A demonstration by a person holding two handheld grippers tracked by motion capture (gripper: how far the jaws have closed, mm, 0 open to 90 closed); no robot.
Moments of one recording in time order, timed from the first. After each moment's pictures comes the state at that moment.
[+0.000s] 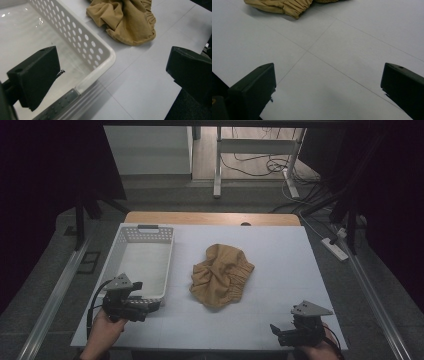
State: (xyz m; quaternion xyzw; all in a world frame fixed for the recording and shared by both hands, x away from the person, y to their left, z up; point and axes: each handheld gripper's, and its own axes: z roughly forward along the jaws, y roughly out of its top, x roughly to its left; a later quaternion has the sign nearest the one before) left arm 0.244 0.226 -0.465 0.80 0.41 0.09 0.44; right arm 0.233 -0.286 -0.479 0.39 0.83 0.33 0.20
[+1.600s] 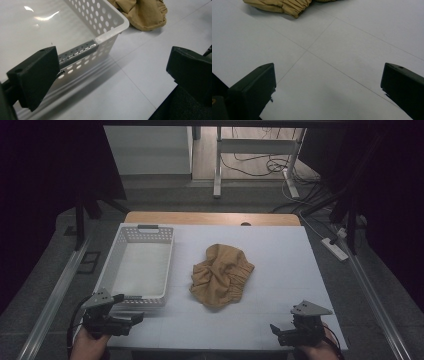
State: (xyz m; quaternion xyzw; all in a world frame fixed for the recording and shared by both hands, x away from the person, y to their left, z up) left arm 0.203 0.258 -0.478 0.78 0.45 0.12 0.43; right arm 0.233 -0.286 -0.479 0.40 0.83 0.33 0.20
